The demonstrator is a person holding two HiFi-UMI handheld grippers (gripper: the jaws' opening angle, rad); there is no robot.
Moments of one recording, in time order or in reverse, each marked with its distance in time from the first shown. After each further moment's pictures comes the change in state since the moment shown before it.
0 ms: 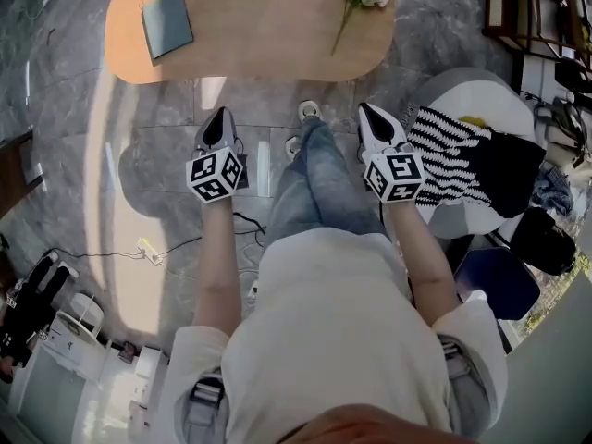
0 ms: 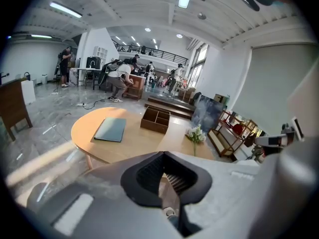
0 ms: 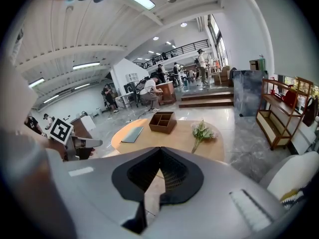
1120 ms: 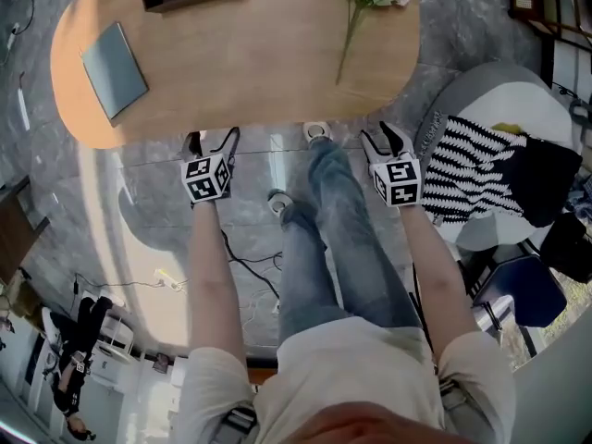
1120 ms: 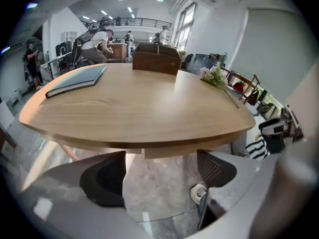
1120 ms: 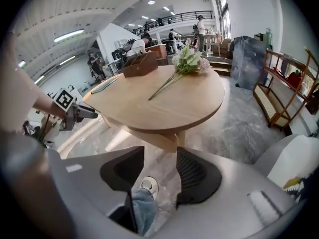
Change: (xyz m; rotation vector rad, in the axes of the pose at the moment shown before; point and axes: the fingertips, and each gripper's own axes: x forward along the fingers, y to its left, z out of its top) left arm 0.232 0.103 -0.170 0.199 0.344 -0.060; right arm 0.156 -0.141 -0.235 -0.021 0.358 -0.102
